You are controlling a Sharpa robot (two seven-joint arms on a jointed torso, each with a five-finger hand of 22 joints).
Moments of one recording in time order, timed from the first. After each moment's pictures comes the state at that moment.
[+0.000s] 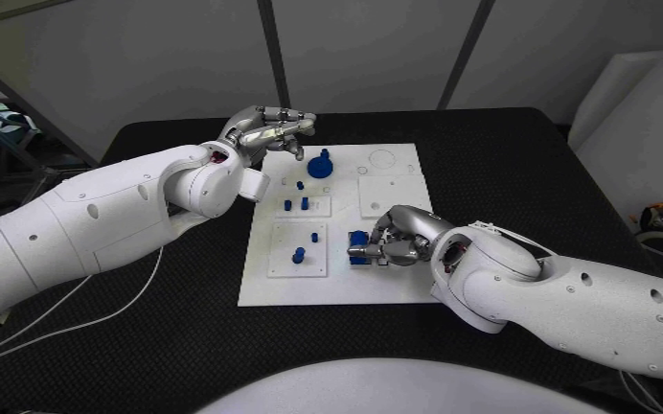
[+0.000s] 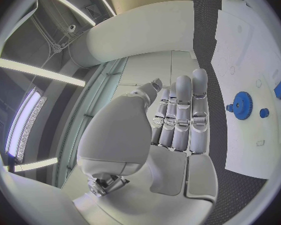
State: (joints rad) left arm 1.09 -0.77 0.09 1.37 -0.14 -0.18 0.25; left_hand 1.39 -0.12 0.36 0.04 0.14 0.98 0.18 0.16 0.08 1.02 0.11 0.38 0.14 1.16 0.03 0.98 0.41 0.20 1.19 0.12 0.51 0.93; right arm 0.92 -0.85 0.02 1.84 -1.44 -0.35 -0.53; right_hand 1.10 0.02 -0.26 0.28 0.10 0.97 0.06 0.53 0.40 1.42 -0.01 1.27 1.31 1.46 -0.07 1.45 1.31 0.03 1.47 0.05 1.52 1.31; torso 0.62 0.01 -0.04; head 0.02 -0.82
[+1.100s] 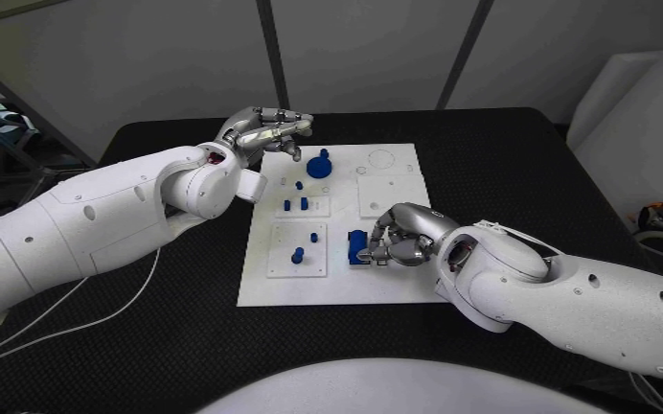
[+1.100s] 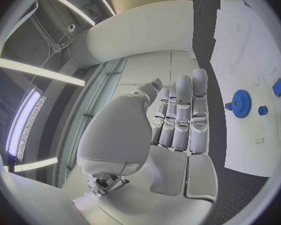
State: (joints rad) left arm 1.09 -0.78 0.09 1.37 -0.14 -0.18 0.25; left_hand 1.39 -0.12 0.36 0.05 0.14 0.98 0.18 0.16 0.08 1.02 0.11 0.38 0.14 1.16 0.03 0.98 0.40 0.20 1.19 0.12 0.51 0.93; right arm 0.92 -0.86 0.02 1.84 -1.47 -0.35 -0.47; right_hand 1.36 0.07 -0.20 0.20 0.24 0.97 0.05 0.53 0.42 1.42 -0.01 1.27 1.40 1.47 -0.07 1.45 1.31 0.03 1.46 0.04 1.52 1.31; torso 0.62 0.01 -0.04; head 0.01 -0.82
